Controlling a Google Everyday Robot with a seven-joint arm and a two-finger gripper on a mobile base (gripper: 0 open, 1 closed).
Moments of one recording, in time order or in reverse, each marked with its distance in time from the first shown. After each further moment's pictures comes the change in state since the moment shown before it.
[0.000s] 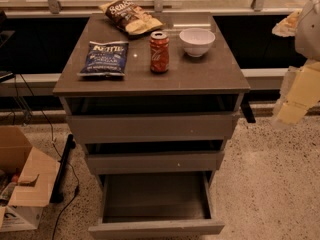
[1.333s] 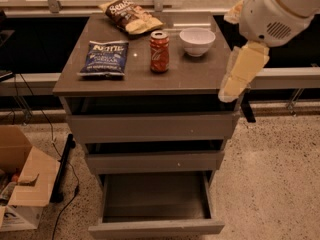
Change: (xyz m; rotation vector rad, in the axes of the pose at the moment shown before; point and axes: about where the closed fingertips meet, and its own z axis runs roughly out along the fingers) arm -0.073 -0.043 0.043 -0.005 -0.169 -0.056
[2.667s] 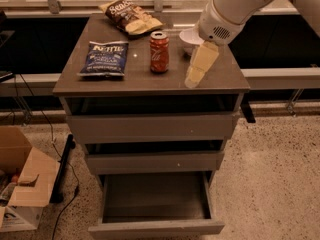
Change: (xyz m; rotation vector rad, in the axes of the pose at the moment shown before) arm -0.027 -0.068 0.117 -0.105 -0.043 0.042
